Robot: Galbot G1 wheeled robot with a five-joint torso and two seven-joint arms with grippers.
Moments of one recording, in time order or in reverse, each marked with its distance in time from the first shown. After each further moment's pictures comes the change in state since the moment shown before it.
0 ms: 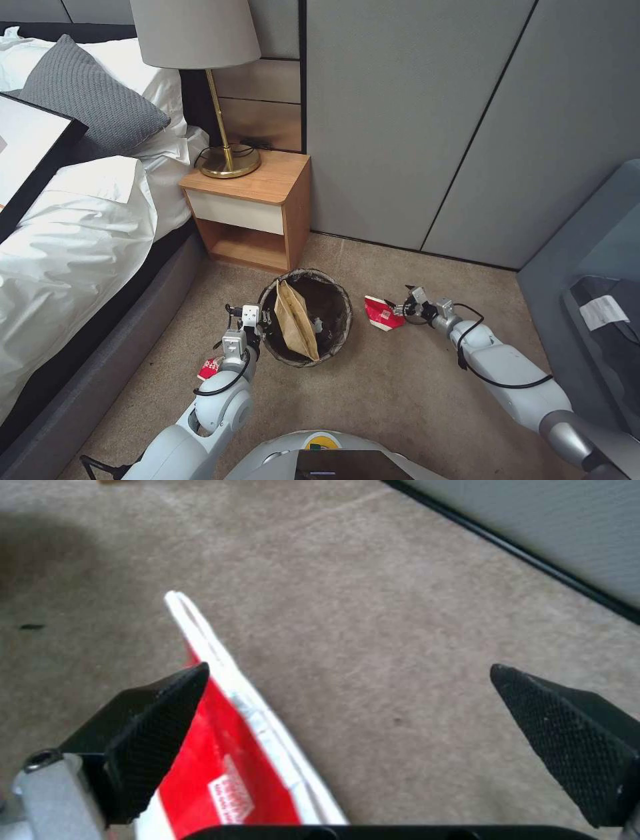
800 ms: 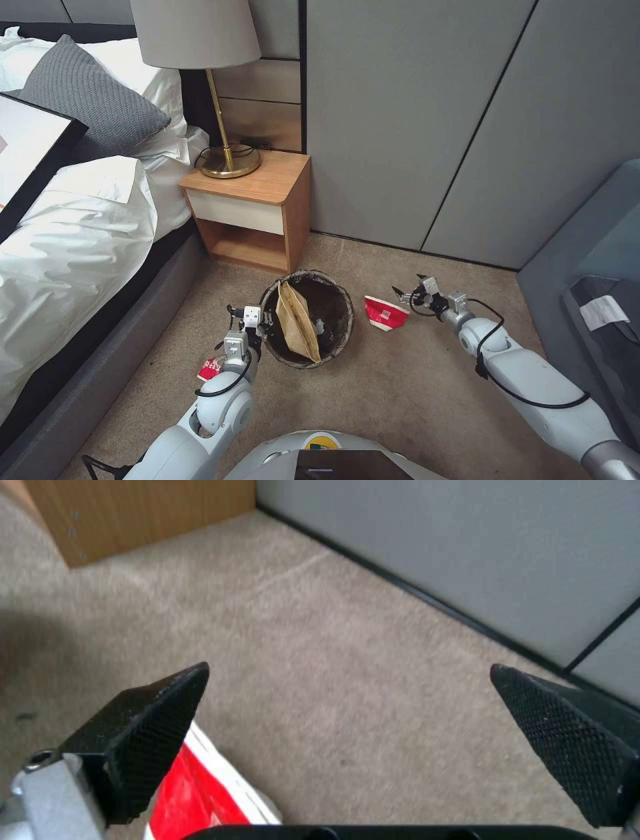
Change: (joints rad) left arm 0.000 0.001 0.010 0.002 0.002 0.001 0.000; right arm -0.154 -0.118 0.081 0.343 0.089 -0.130 0.200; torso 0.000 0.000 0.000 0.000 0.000
